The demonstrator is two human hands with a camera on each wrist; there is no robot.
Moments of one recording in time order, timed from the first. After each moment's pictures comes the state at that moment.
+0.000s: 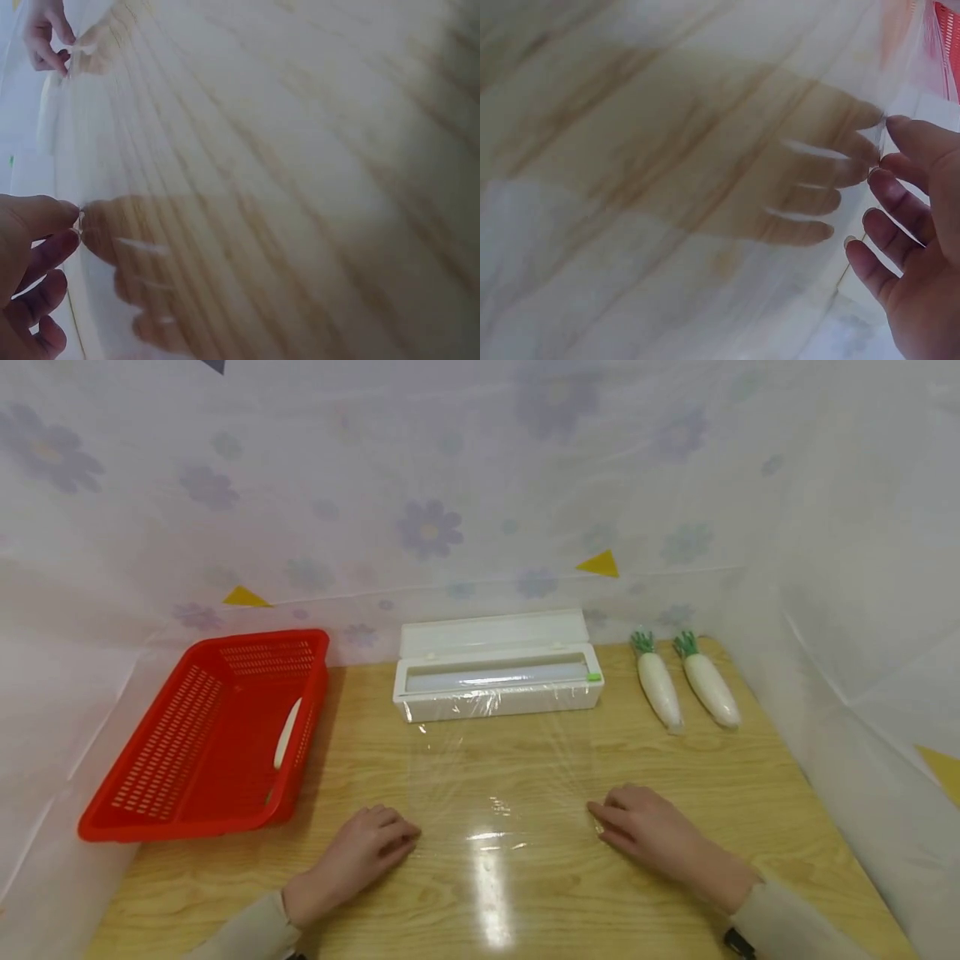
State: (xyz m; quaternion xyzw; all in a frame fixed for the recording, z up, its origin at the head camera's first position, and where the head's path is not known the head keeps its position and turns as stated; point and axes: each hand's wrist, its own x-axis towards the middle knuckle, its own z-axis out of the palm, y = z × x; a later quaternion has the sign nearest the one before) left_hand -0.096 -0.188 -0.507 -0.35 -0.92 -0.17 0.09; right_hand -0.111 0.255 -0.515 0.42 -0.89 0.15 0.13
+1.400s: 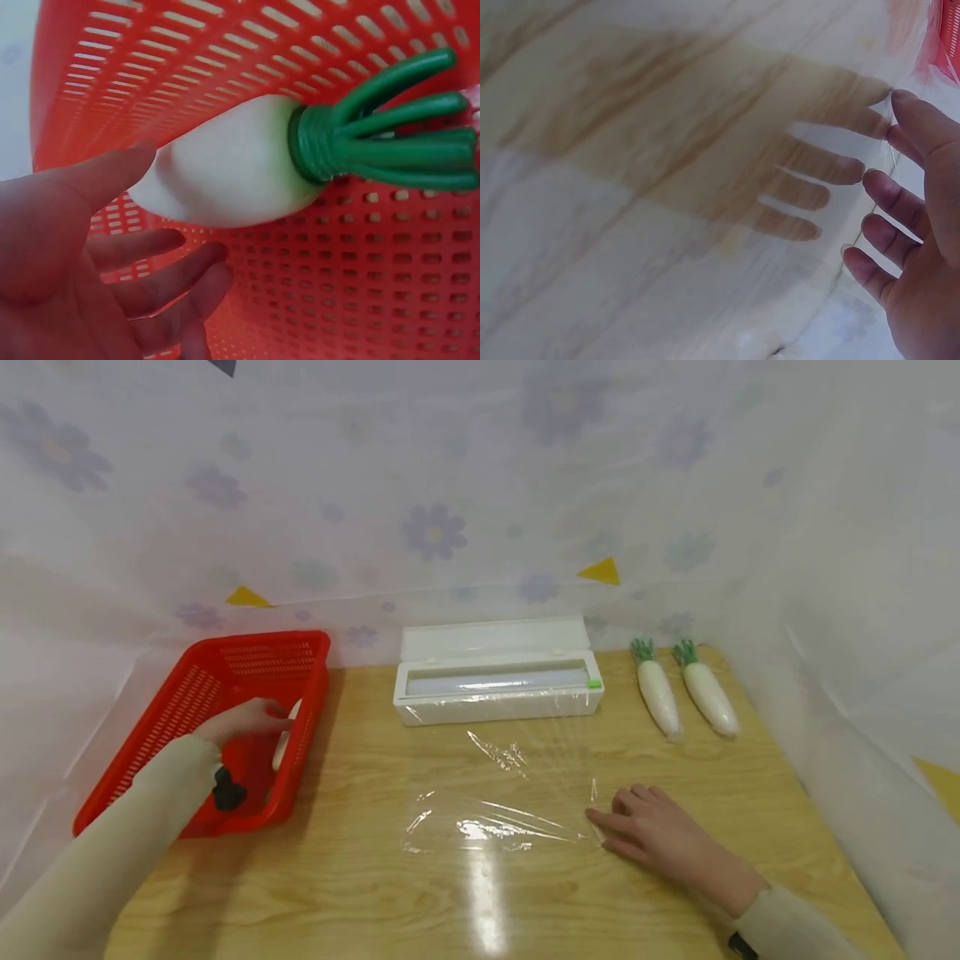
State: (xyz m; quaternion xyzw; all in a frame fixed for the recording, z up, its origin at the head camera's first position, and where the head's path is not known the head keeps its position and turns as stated) left_hand -0.261 -0.348 -0.408 0.04 -0.94 -0.20 -0.28; right_hand -0.115 0.267 -0.515 0.42 -0.89 0.11 0.12
